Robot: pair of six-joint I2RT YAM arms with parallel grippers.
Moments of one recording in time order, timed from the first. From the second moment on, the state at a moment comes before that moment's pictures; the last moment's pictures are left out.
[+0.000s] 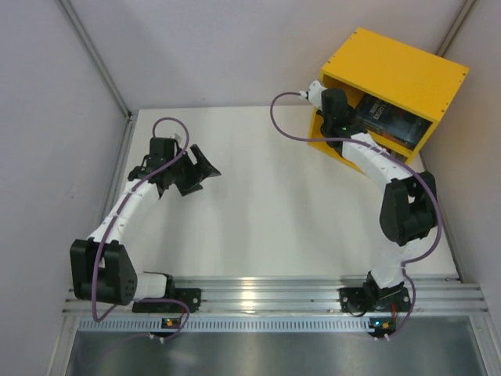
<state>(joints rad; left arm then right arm) -0.13 1.33 1.02 -0.50 0.34 -0.71 0.34 1.82 1.51 -0.06 0.64 -0.85</state>
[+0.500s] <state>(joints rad) -0.13 1.33 1.04 -0.51 0.34 -0.67 0.41 1.75 1.58 -0.15 0.59 -0.74</state>
